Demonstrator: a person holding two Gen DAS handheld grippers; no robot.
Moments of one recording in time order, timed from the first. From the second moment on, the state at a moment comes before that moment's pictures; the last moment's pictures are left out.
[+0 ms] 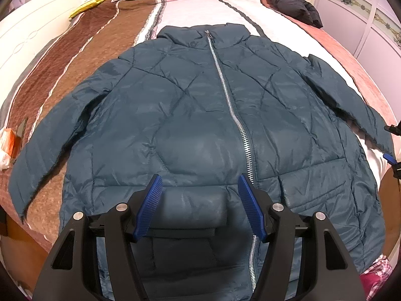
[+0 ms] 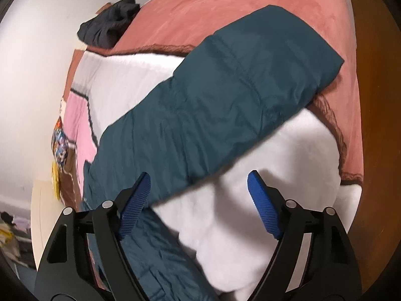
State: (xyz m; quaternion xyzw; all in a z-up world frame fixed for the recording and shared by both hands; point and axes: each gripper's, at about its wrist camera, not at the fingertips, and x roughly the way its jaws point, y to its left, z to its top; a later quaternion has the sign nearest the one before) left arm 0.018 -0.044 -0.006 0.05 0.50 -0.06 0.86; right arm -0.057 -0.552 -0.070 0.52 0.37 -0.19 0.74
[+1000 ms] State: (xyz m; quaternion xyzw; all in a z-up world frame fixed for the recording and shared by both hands) left arm 0.016 0.005 -0.003 -0.01 0.50 -0.03 0.87; right arm 0.031 -0.454 0.086 0.21 0.26 -0.15 0.93
